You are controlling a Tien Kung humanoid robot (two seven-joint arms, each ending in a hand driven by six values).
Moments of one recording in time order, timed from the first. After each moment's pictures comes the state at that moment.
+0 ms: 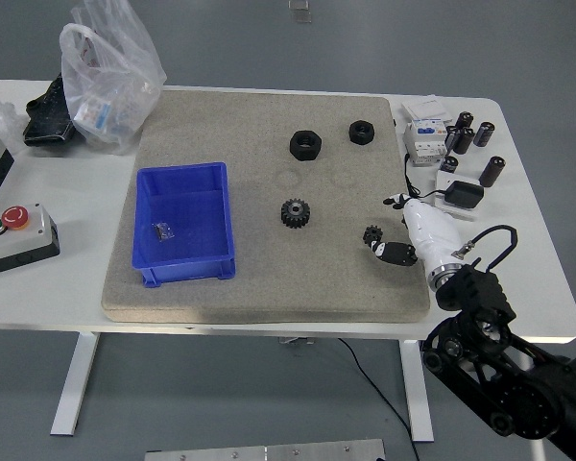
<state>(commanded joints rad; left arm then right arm) 0.01 0.08 -1.46 -0.18 1.48 0.13 0.10 0.30 -0.23 0.86 1.33 -2.09 -0.30 -0.50</state>
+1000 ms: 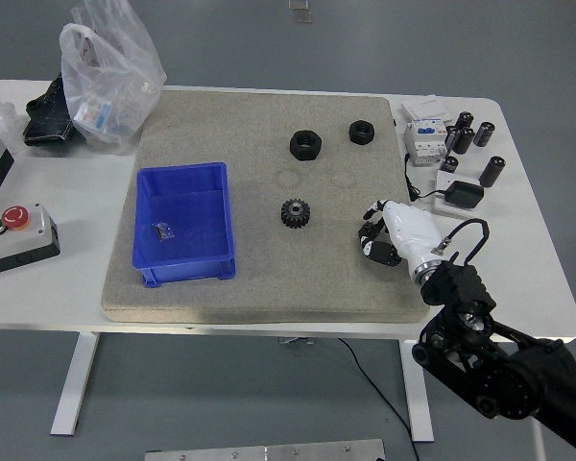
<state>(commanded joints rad) 0.00 0.08 -1.46 -0.18 1.48 0.13 0.11 0.41 -0.22 0.73 1.18 -2.07 -0.35 -0.42</state>
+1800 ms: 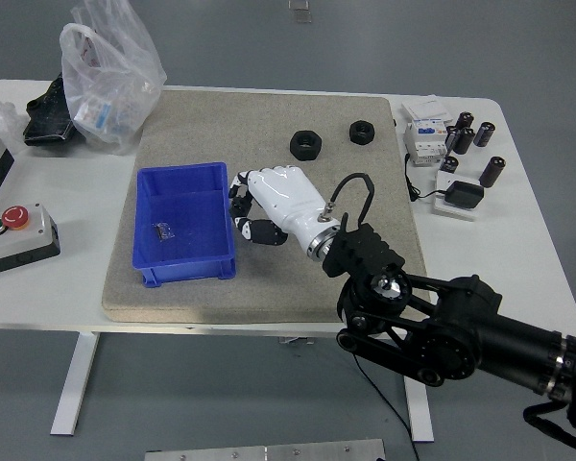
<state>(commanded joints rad) 0.00 0.09 -1.45 -0.18 1.47 0.13 0.11 0.79 -0.08 0.35 1.25 -2.00 -0.33 -0.39</state>
